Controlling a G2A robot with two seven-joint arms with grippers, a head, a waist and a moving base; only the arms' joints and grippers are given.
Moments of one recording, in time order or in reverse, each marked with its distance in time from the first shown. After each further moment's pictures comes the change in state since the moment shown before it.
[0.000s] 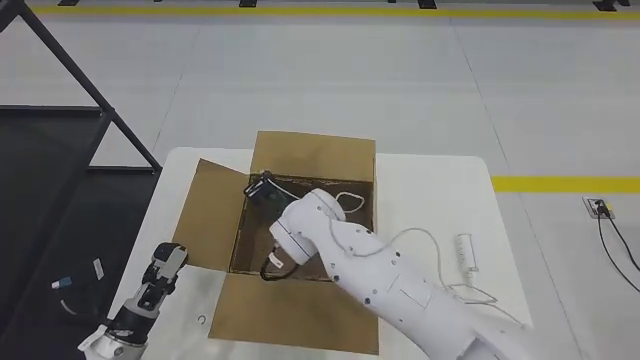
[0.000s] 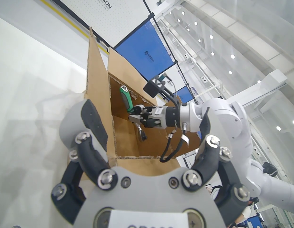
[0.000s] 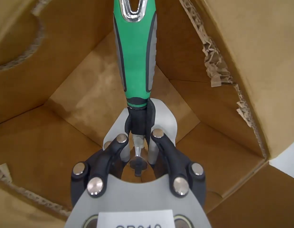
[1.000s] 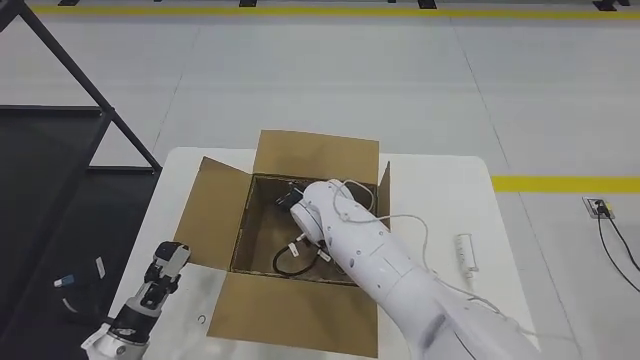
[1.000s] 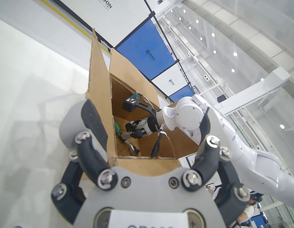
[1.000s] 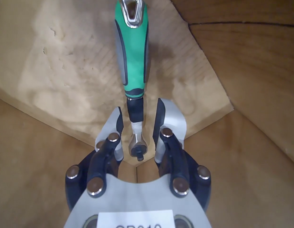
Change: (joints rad) left arm -0.004 -0.003 0.005 -0.013 0.029 0.016 -0.001; right arm 0.118 -0.158 0.001 0.559 0.158 -0.196 -0.046
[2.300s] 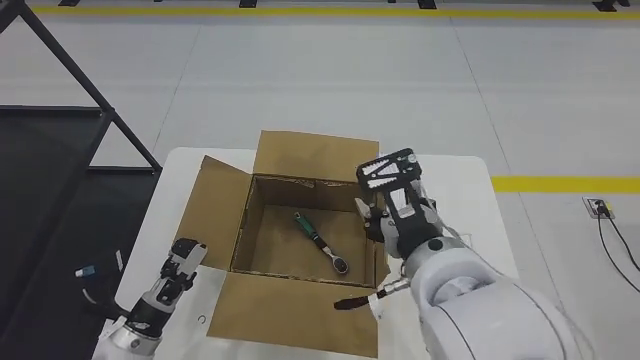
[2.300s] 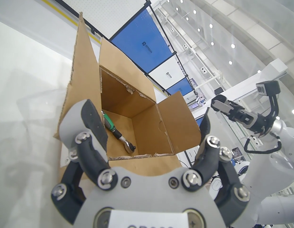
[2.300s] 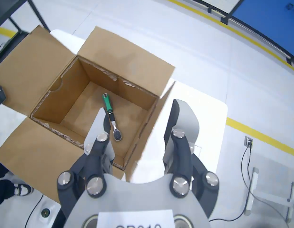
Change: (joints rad) left arm -0.050 -0.001 0.052 0.014 0.016 0.010 -0.042; right arm -0.762 0.304 0.608 -1.922 -0.774 0.101 0.345
